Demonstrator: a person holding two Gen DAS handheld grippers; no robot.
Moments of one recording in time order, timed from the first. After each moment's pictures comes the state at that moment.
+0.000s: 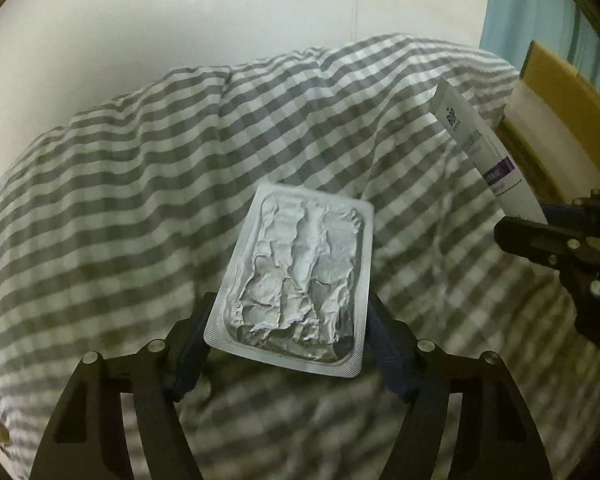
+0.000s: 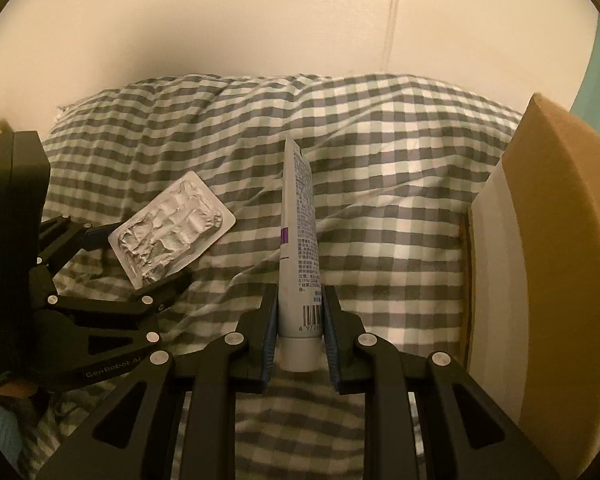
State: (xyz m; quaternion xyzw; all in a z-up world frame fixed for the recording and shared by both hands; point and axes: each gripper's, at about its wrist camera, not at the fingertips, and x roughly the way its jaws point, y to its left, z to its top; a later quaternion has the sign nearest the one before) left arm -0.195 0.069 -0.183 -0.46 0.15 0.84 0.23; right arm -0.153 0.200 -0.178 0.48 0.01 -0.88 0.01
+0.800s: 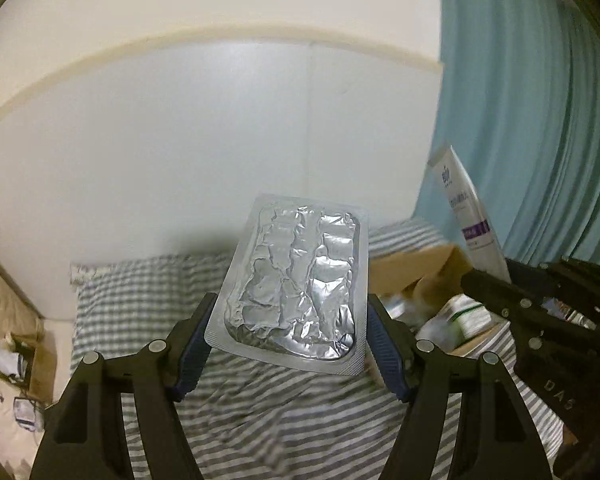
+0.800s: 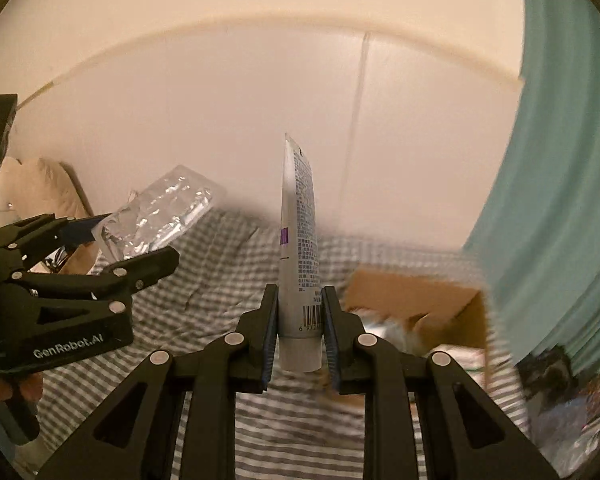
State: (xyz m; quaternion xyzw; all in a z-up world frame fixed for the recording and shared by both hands) left arm -0.030 0.107 0.091 -0.31 0.04 0.93 0.20; right arm 0.010 0.228 0.065 0.31 0.06 -0.95 0.02
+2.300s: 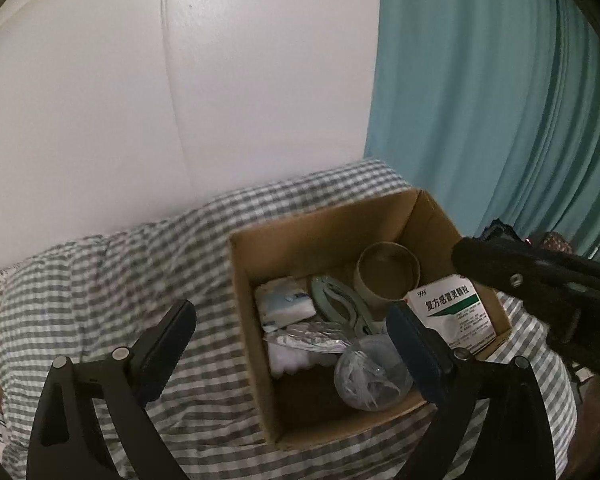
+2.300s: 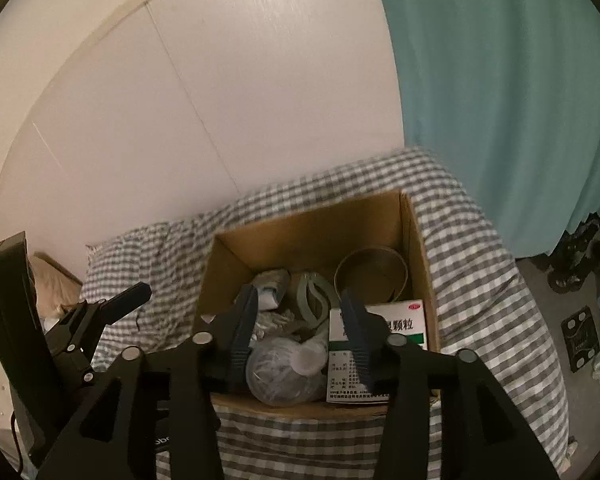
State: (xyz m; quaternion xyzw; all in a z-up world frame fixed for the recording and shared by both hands) left arm -0.080 0.280 -0.027 -0.37 0.09 0.90 0.22; right arm -0.039 0.429 -0.028 0.38 -0.16 -0.91 -0.02
